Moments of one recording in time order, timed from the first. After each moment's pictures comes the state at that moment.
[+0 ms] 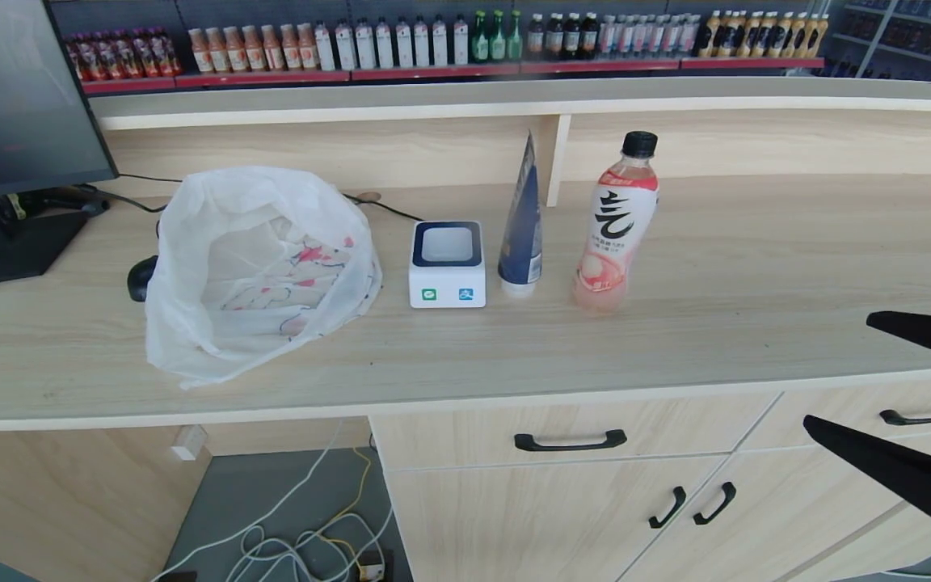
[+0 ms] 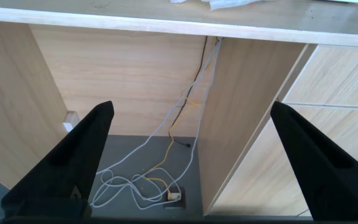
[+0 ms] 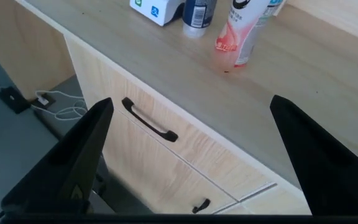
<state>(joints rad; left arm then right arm) 0.00 0.00 0.00 0.00 0.00 -0.02 0.39 0.95 -0.55 -0.30 0.21 -0.33</state>
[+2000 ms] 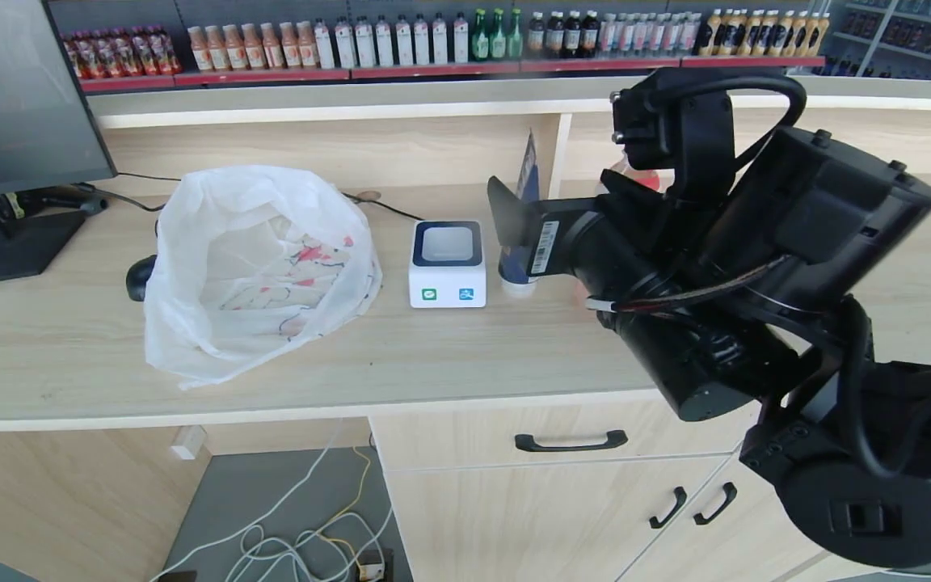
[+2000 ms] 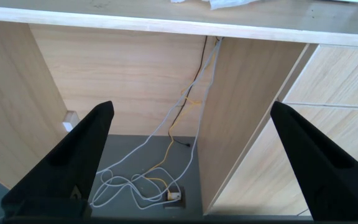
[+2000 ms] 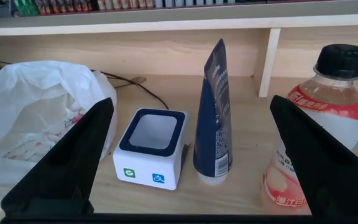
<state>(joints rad) 0.00 0.00 0.00 0.00 0.00 -0.02 0.86 1.80 -1.06 -1.06 -0.58 -0.16</state>
